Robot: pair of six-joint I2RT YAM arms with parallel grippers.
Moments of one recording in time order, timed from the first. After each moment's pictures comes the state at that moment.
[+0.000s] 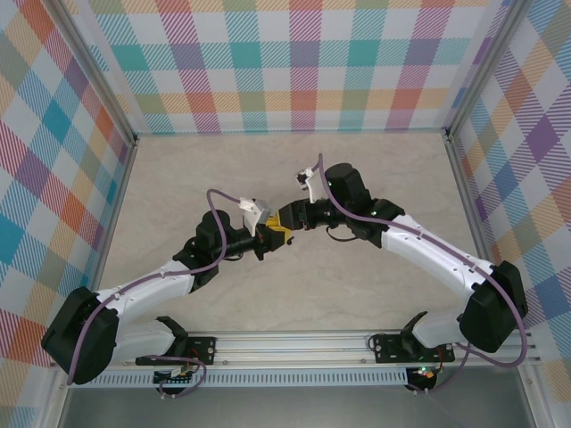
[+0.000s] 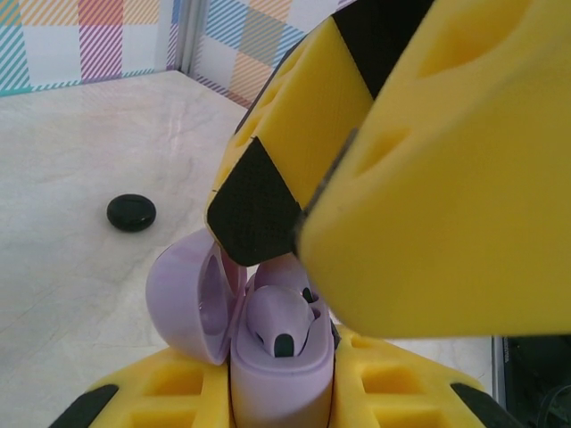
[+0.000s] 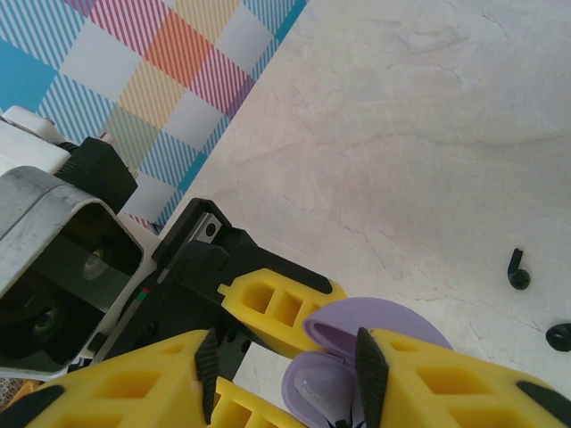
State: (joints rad) left arm -0.64 1.17 0.54 0.44 0.47 -0.21; right arm 0.72 1.36 1.12 -0.31 -0.50 0.49
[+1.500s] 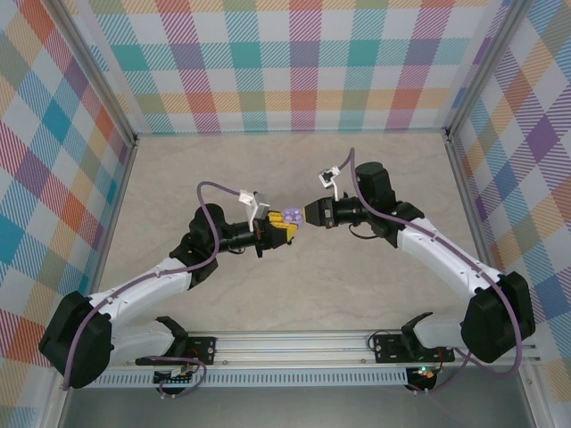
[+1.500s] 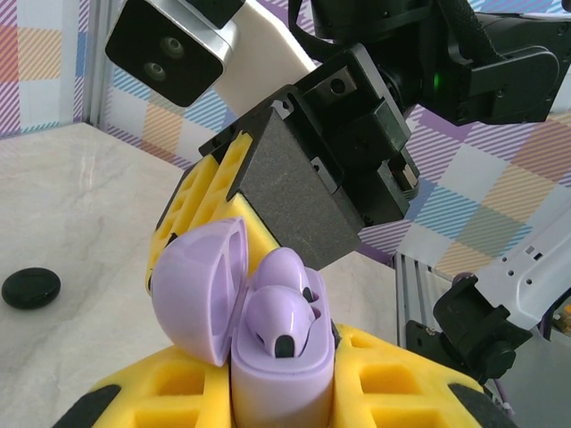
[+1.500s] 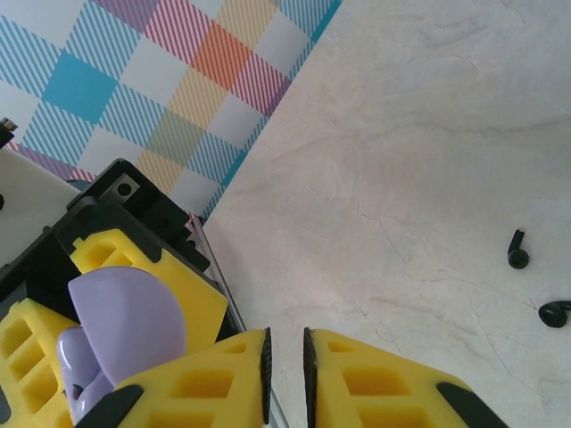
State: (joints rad) left arm -0.64 1.15 0.61 0.49 0.65 -0.30; right arm 0.52 1.30 0.98 -0.21 -0.81 0.47
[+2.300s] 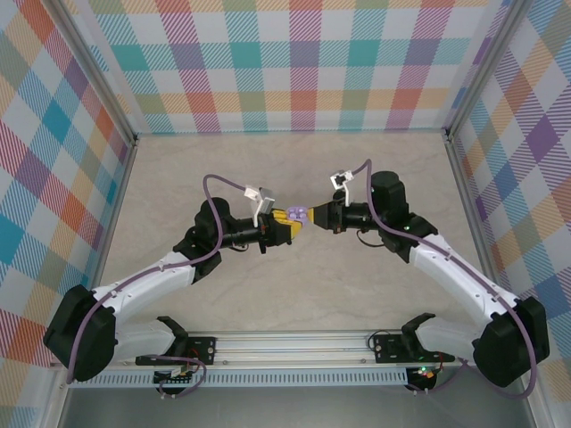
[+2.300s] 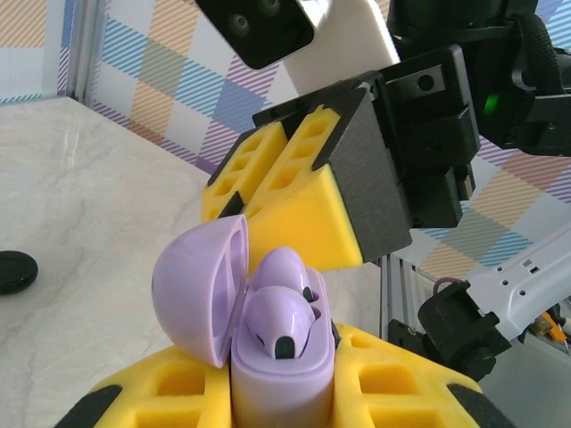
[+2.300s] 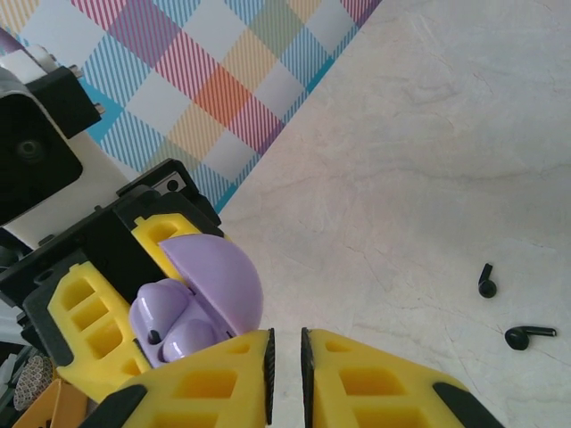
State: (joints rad) left arm -0.65 1.20 0.67 0.44 0.67 -0.34; right arm 0.51 1.14 0.88 -0.13 -0.73 0.46
